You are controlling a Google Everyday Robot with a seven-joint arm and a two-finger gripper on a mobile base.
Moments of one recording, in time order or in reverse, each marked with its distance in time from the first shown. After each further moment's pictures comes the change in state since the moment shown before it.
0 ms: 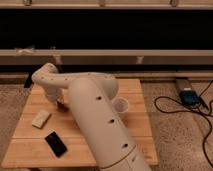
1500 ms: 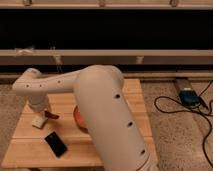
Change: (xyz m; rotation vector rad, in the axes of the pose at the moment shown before) arm -0.020 -0.116 -0.061 0.032 0.074 -0.241
